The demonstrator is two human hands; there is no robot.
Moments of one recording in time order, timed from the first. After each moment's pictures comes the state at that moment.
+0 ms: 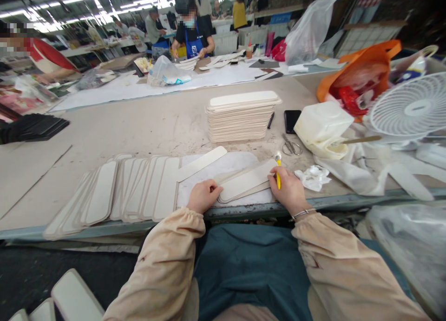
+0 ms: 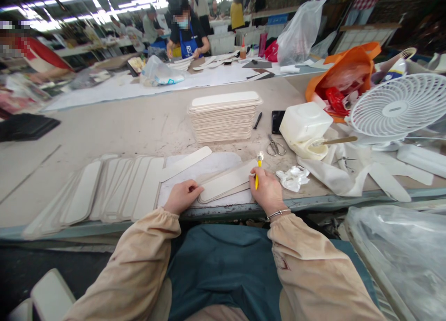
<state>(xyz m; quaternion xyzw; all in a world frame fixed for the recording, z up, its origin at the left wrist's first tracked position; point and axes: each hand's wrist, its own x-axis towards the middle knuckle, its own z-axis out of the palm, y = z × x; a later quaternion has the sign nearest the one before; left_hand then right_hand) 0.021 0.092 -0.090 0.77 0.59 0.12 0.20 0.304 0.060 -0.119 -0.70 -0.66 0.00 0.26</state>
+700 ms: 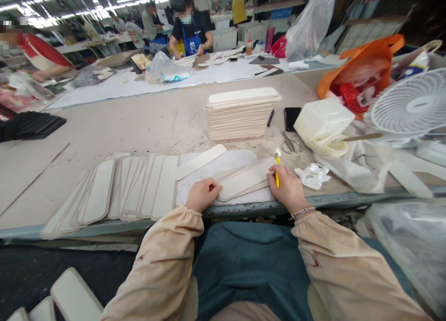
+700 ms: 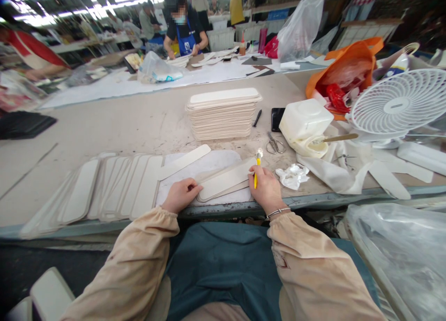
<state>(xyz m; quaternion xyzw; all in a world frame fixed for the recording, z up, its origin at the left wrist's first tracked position) 0.021 0.092 -0.091 0.78 0.58 0.11 0.20 0.305 0.060 -0.120 -0.70 -0.67 0.00 0.26</state>
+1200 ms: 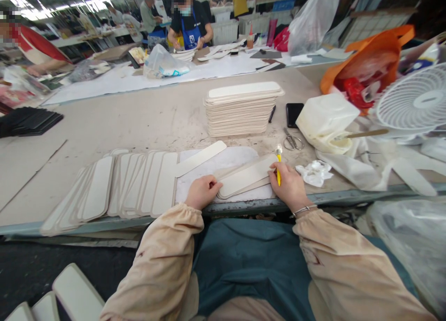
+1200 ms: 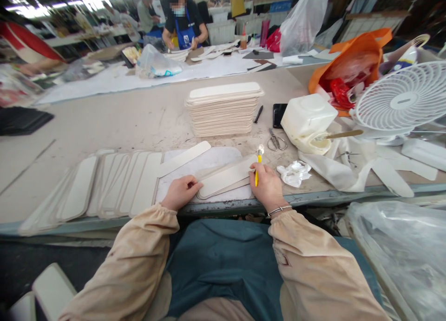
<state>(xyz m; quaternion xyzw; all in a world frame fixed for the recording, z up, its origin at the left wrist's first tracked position) 0.021 0.092 -0.091 0.78 0.57 0.12 0.20 0.306 0.060 -0.124 -0.69 -0.68 -0.01 0.26</state>
